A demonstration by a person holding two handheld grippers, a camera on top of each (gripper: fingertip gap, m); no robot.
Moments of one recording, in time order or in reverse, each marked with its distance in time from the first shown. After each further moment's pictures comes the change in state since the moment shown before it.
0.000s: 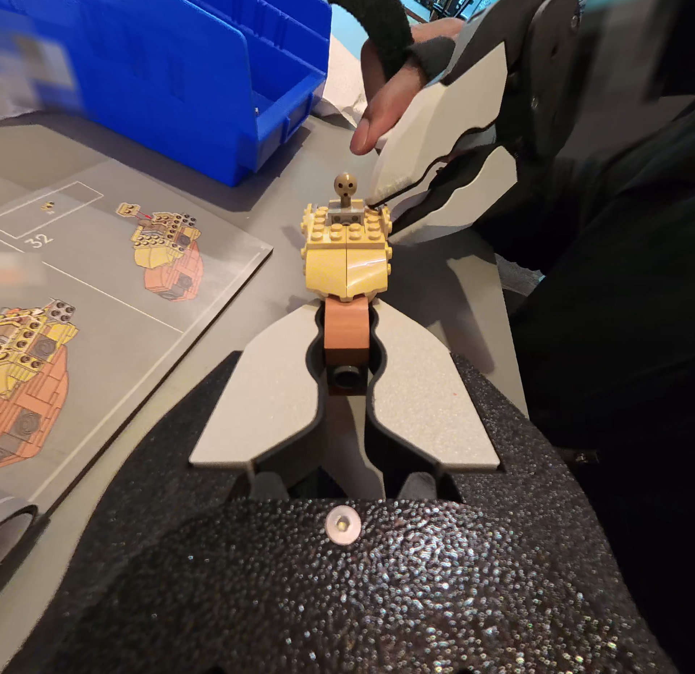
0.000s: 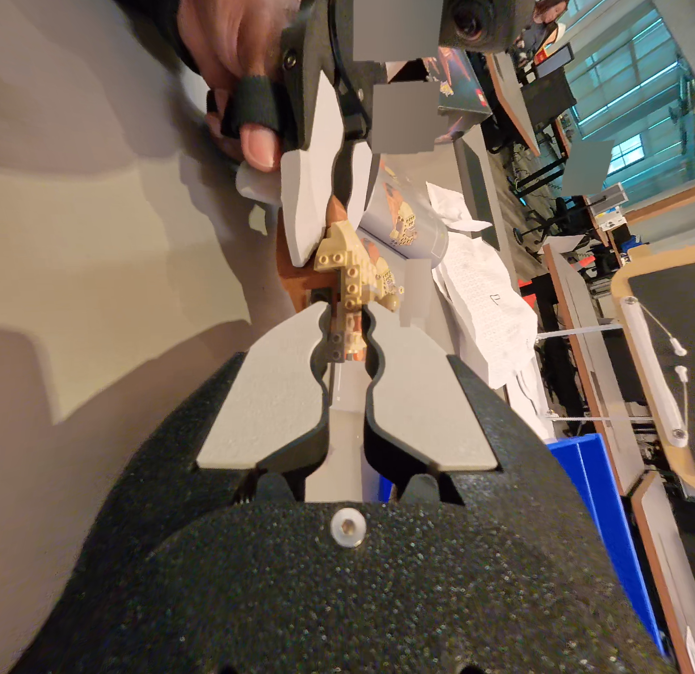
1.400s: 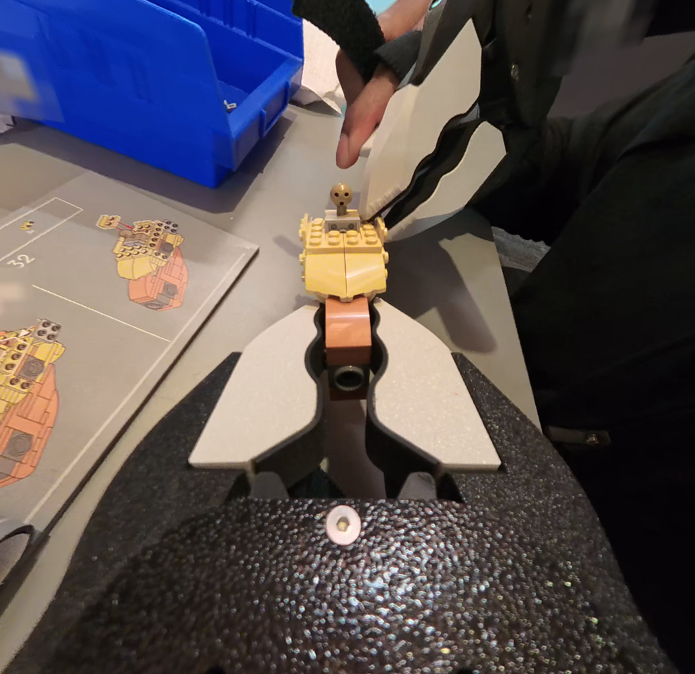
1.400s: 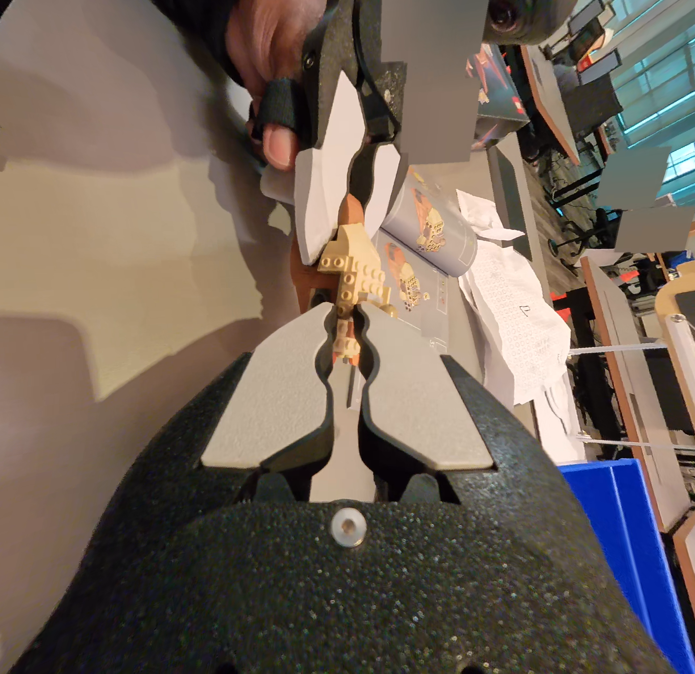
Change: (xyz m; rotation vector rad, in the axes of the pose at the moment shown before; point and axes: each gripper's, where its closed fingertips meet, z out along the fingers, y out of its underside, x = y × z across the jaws) left arm 0.008 0.004 0.002 -0.033 0.017 0.082; right arm -0.012 -0.002 -0.001 0.021 -0.093 0.002
